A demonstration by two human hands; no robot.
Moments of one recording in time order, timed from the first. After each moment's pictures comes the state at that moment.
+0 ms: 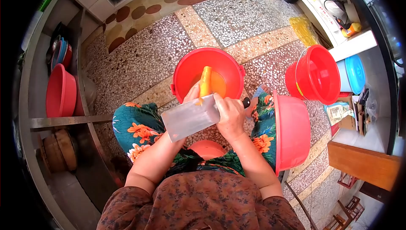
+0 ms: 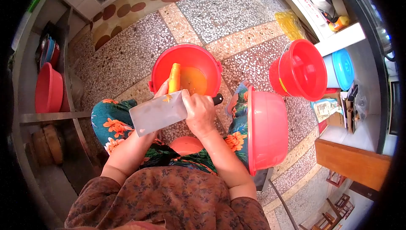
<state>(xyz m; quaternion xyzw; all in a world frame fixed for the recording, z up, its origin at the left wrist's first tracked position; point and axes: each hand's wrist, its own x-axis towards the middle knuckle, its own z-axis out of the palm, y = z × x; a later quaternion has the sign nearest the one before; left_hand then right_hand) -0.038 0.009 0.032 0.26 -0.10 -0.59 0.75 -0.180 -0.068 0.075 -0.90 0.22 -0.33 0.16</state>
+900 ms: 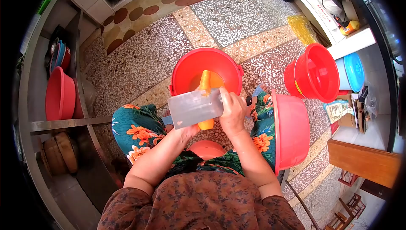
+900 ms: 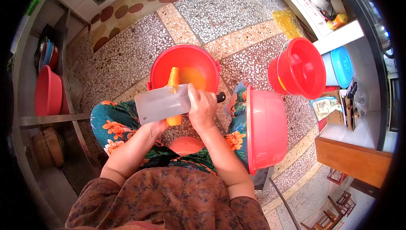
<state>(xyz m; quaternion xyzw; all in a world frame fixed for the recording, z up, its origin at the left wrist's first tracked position) -0.056 0.020 0.090 0.33 0.11 -0.58 0.73 -0.177 -0.080 0.062 -0.89 0.26 -0.35 0.14</state>
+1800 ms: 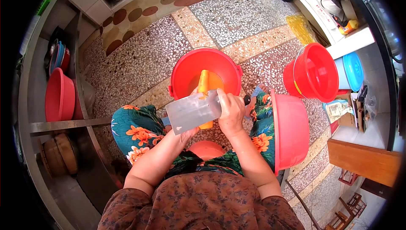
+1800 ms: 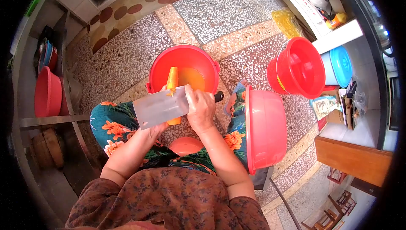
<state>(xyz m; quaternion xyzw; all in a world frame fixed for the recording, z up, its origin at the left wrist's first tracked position) -0.050 0.021 0.074 0.26 0.08 -0.61 0.74 -0.176 -0.079 0.063 -0.88 0.26 -0.36 0.14</state>
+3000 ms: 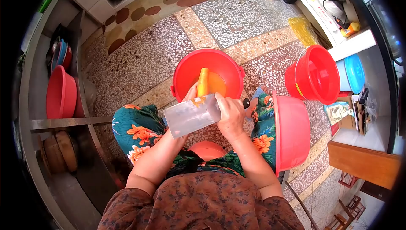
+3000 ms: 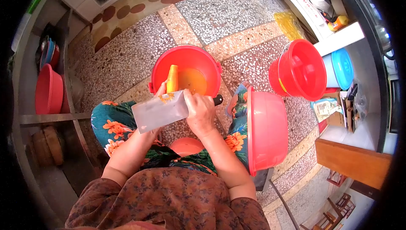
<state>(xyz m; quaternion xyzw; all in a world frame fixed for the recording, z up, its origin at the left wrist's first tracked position) -0.039 0.009 0.053 0.28 -0.07 -0.58 0.76 -0.180 -0.072 0.070 -0.90 0.24 -0.33 0.16</state>
